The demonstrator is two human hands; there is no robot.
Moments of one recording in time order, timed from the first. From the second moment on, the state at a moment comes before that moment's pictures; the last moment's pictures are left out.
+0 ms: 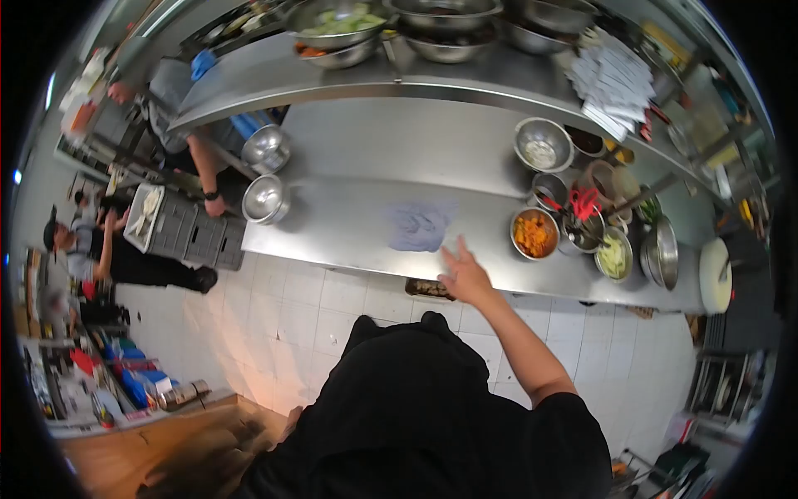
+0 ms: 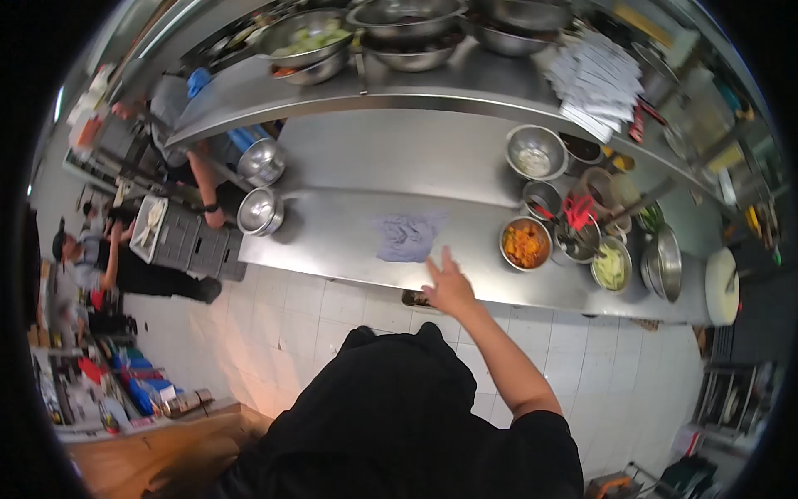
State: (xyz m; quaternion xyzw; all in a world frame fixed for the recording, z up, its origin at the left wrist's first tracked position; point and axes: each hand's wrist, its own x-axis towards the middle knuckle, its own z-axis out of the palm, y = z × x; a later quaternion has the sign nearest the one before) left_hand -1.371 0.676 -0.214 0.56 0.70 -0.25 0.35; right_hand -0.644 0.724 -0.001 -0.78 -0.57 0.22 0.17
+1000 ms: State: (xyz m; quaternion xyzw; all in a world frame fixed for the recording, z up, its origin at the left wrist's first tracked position) left_hand -1.316 0.652 -0.164 0.54 0.67 -0.09 0.50; right_hand -0.539 0.948 -0.155 -0.85 -0.45 -0.10 0.24
